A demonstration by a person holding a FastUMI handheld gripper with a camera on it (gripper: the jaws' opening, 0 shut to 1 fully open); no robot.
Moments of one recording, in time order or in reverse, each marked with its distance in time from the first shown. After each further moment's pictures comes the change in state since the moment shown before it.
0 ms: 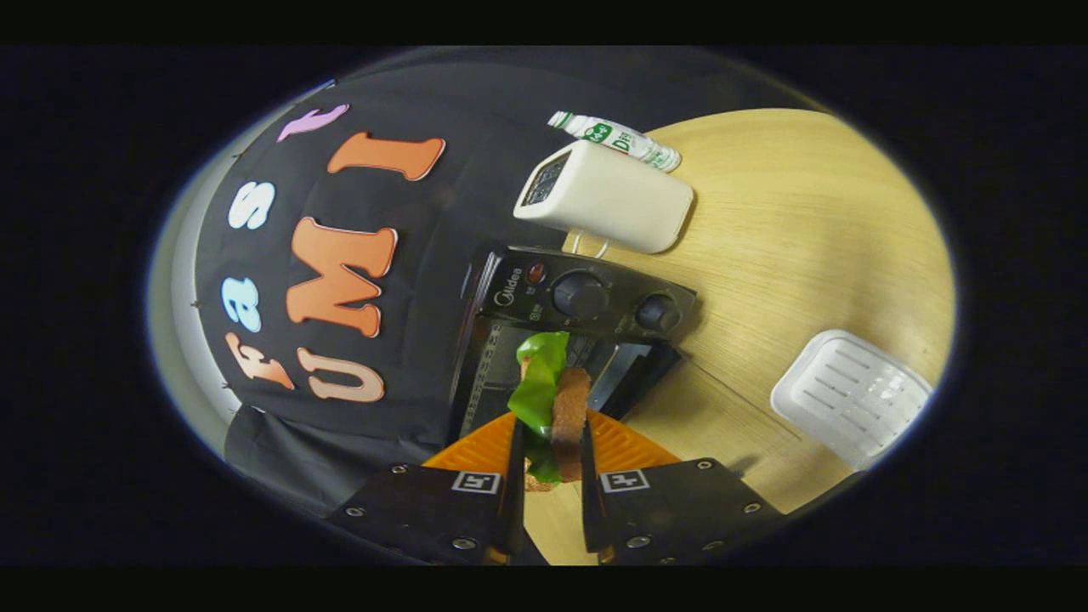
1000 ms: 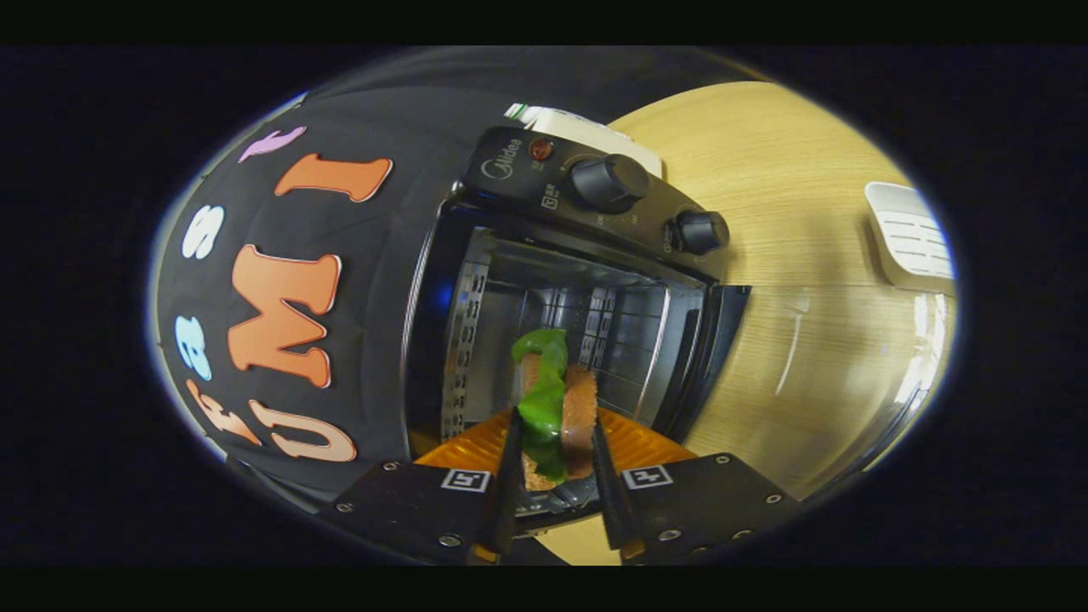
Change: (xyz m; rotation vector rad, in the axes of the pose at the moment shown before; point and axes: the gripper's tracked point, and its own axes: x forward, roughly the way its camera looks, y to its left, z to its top) arm 0.095 0.017 -0.036 0.146 -0.221 -0.196
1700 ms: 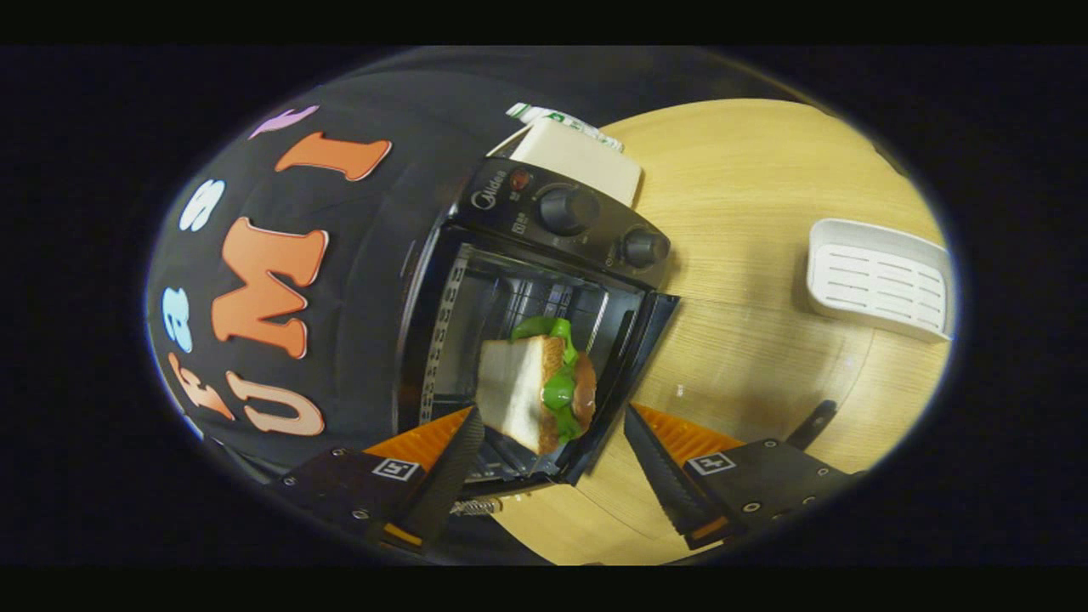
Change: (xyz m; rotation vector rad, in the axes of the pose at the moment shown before) arm -0.069 -0.024 0.002 -0.148 0.093 -0.045
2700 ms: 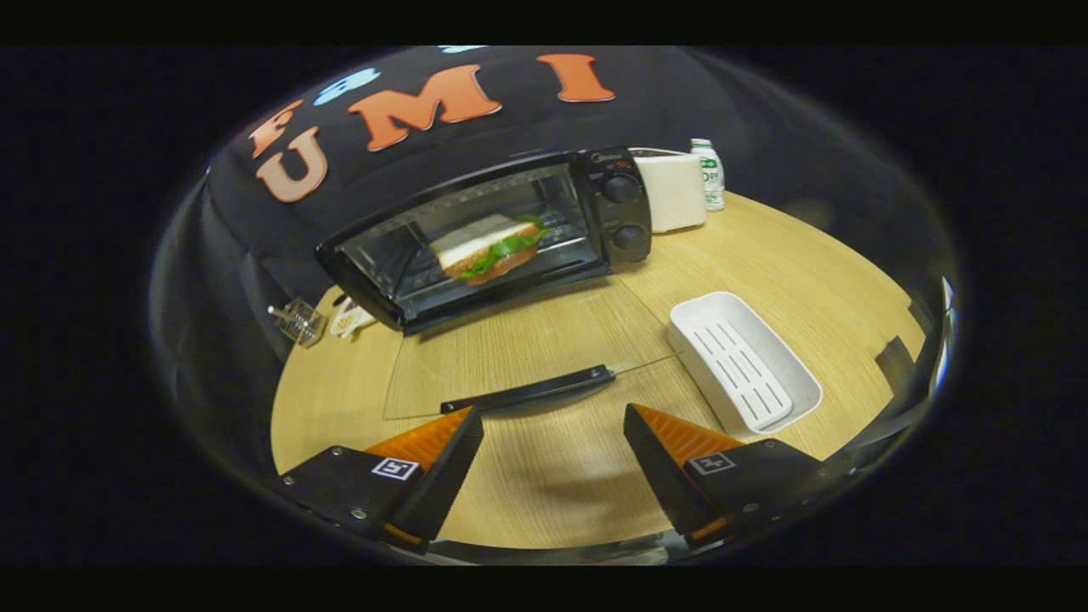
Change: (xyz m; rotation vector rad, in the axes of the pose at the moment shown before) arm -0.093 -0.141 -0.041 -0.976 0.115 -0.165
